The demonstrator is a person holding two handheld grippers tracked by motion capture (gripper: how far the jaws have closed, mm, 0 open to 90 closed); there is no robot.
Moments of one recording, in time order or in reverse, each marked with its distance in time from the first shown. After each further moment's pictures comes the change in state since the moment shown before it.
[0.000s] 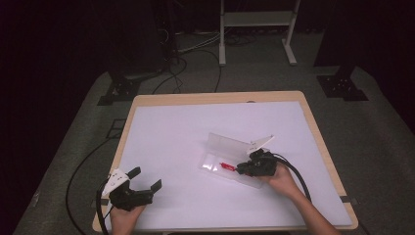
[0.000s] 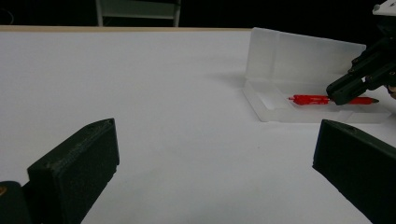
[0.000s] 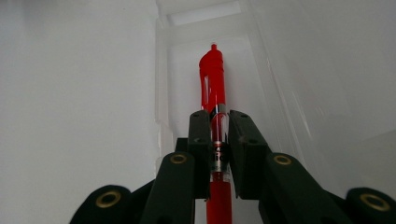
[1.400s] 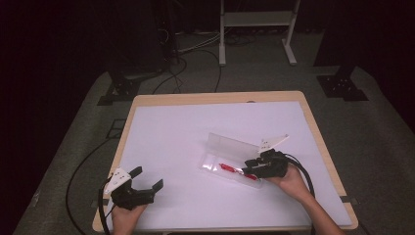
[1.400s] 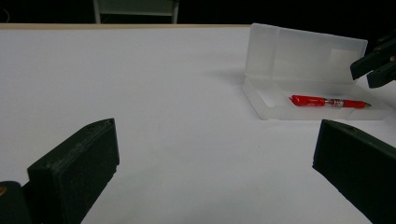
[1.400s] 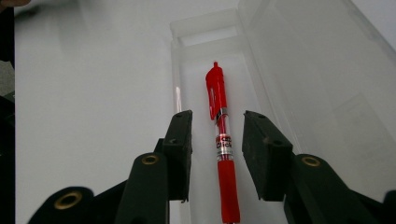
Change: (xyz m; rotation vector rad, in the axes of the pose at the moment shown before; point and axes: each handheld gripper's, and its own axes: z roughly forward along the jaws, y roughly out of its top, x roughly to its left) left arm 0.000 0.000 0.006 0.013 -0.007 0.004; right arm 0.007 -0.006 -0.037 -0.082 -0.005 0.015
